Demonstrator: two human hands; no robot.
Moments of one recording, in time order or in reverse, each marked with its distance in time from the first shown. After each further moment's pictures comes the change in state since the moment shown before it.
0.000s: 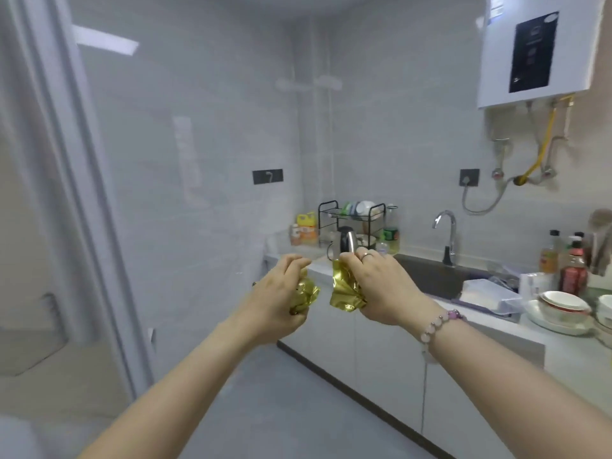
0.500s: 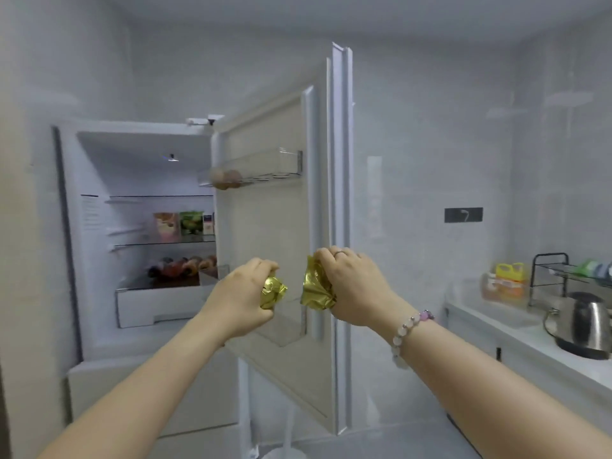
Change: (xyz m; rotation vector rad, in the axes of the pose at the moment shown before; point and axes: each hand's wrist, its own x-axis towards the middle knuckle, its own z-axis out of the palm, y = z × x) left_hand -0.186 -0.117 -0.213 0.503 0.161 -0.670; right_hand 0.119 -0.268 -0.089 0.379 0.365 -0.579
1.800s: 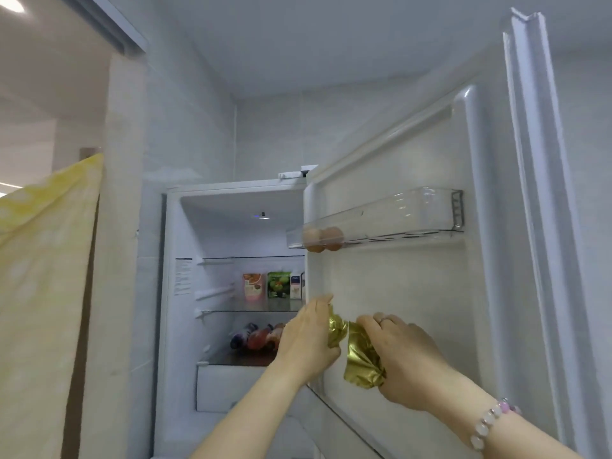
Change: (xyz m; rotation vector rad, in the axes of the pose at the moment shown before) left_hand 0.149 -0.167 0.054 0.066 0.133 -0.196; right_hand 0.202 -0.030 0.125 0.140 -0.034 -0.138
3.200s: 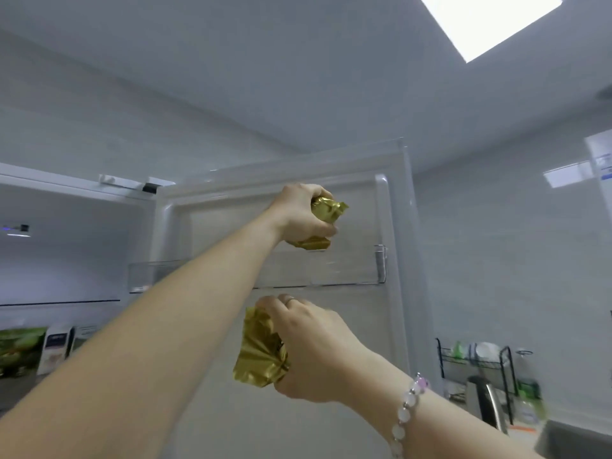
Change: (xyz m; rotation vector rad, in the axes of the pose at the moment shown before) left_hand 0.176 0.069 -0.131 -0.776 -0.010 0.641; right_hand 0.064 -0.070 -0.074 -0.325 0.036 0.327
